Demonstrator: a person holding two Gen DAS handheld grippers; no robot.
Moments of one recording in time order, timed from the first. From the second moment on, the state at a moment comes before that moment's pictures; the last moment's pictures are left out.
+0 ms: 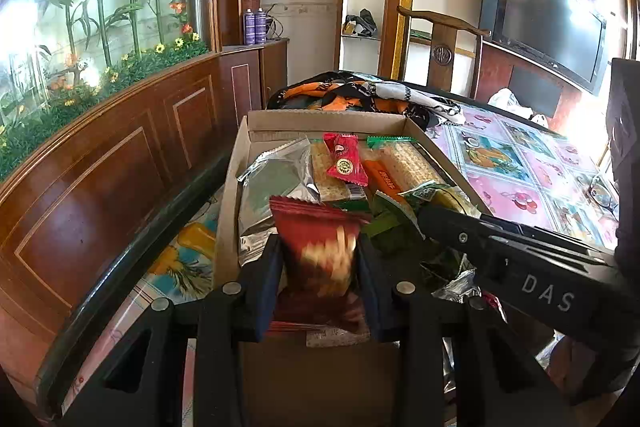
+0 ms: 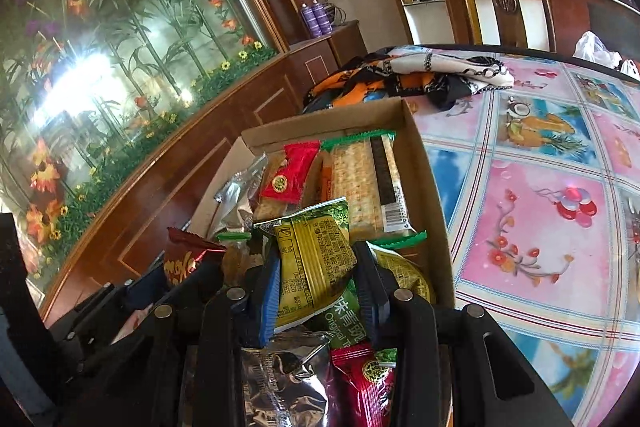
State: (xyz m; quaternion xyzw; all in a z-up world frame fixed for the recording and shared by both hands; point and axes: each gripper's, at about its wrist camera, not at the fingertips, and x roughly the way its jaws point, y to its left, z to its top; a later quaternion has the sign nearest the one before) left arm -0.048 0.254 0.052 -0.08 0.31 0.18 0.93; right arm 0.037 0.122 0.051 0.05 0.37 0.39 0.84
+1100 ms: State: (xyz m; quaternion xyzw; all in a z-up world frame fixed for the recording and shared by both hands) left arm -0.044 0.242 0.049 -0.04 0.30 0.21 0.93; right arm 0.027 0.107 0.066 0.04 0.35 0.40 0.84
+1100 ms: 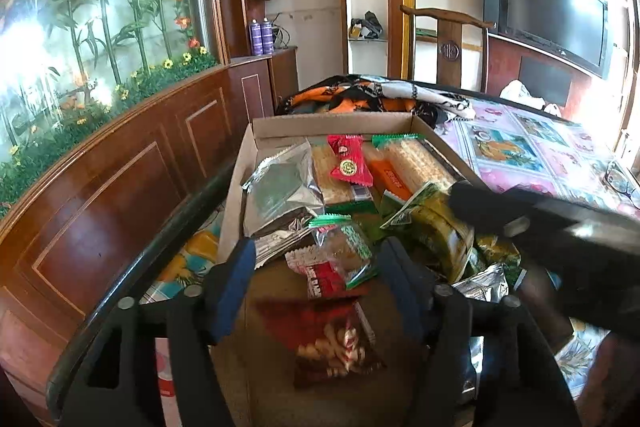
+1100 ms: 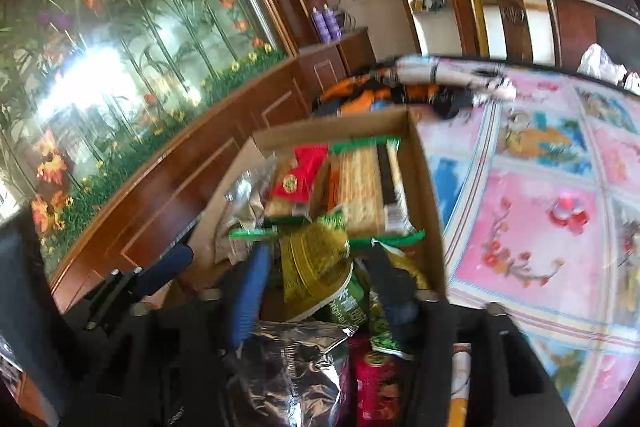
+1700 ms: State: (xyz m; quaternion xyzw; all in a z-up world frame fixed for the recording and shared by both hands) left arm -0.089 0.211 0.067 -0.08 0.24 0.23 0.94; right arm -0.027 -0.026 0.099 0.04 0.24 0.35 0.90
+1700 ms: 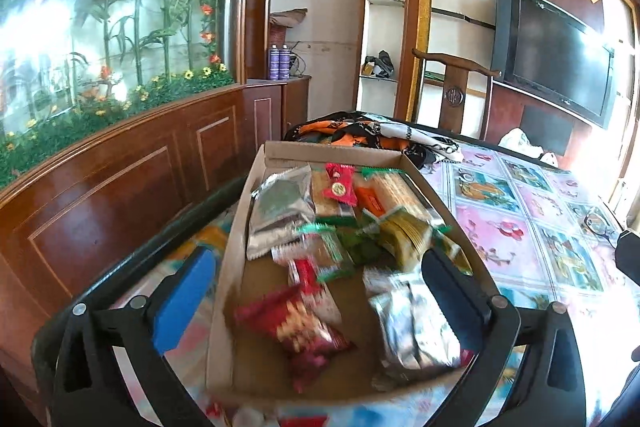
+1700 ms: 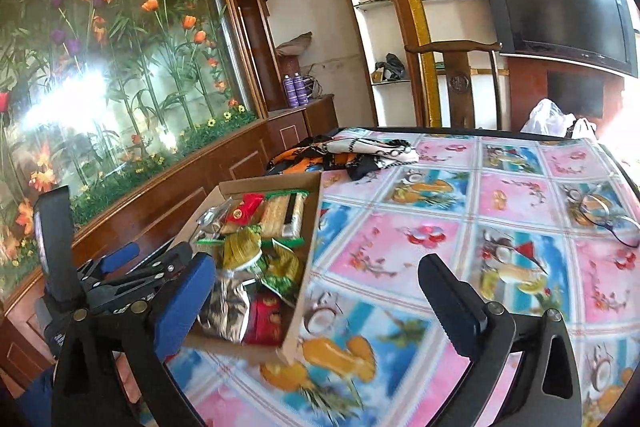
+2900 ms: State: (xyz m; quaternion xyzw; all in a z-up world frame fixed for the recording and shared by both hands) left arm -0.096 0.168 0.081 0.00 0.24 0.27 0.93; right arm -0.072 -0.065 0.085 0.03 0.17 0.39 0.90
